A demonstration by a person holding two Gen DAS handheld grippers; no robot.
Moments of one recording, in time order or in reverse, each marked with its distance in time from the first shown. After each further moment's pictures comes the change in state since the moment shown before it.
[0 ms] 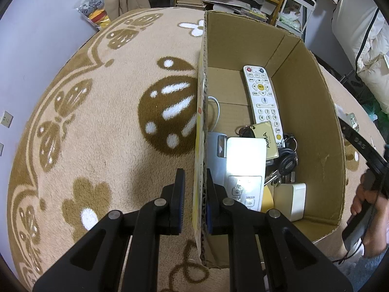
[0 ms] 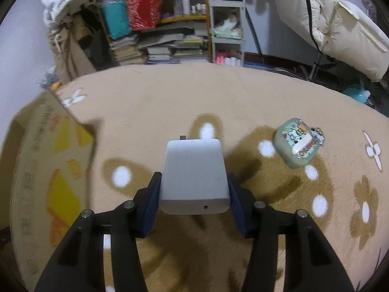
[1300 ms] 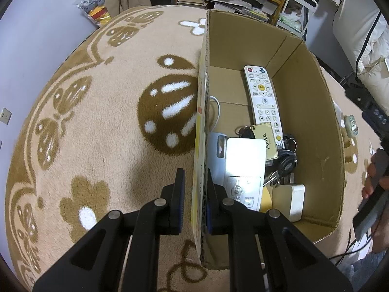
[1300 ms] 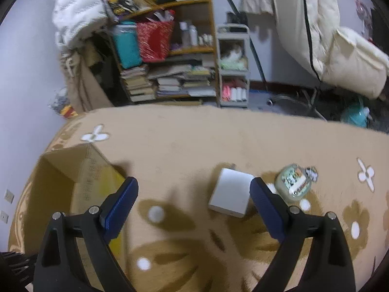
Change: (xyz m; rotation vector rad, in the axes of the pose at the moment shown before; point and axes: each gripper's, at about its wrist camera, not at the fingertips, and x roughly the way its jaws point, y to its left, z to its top) left arm 0.002 0.001 -0.002 -0.011 0.006 -0.008; right arm -0.021 0.014 0.039 0.033 -0.108 -0.015
